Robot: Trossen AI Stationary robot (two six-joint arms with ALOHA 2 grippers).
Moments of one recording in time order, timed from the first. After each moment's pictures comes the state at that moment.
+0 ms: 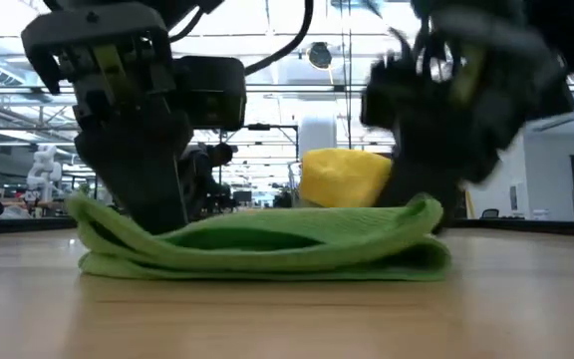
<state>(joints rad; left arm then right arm) -0.39 1.88 0.99 -0.16 0.09 -0.67 0.37 1.82 0.69 0.51 0.00 0.75</state>
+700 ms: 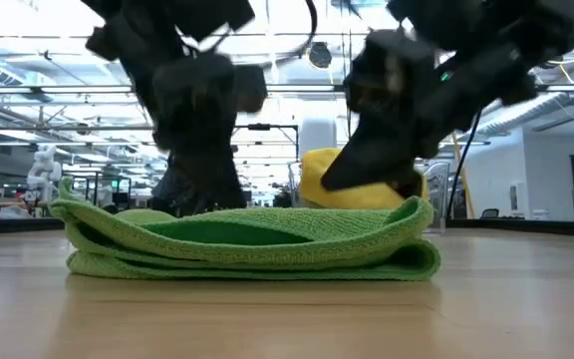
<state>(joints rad) -0.21 1.75 0.99 -0.20 -0.04 -0.51 0.25 1.71 0.68 0.44 0.10 0.74</state>
